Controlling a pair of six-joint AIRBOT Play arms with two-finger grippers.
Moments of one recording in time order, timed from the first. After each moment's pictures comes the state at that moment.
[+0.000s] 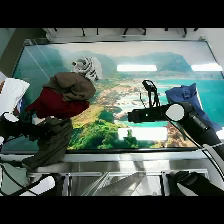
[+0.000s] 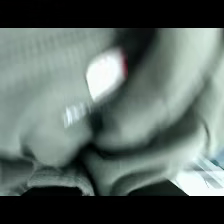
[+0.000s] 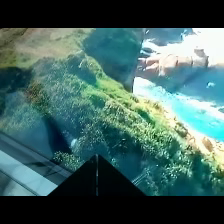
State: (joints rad) left arm 0.41 -1.24 0.77 1.21 -1.25 -1.35; right arm 0.45 -1.06 0.96 -1.05 0.93 1.61
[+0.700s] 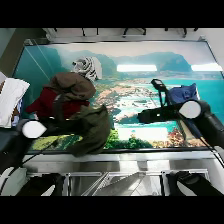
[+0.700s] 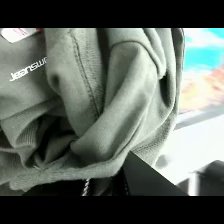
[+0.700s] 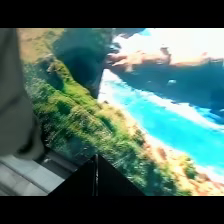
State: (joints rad) left arm -0.48 -0.89 0.80 1.03 -0.96 -1.85; right arm 0.26 -0.96 0.96 -1.05 1.12 1.46
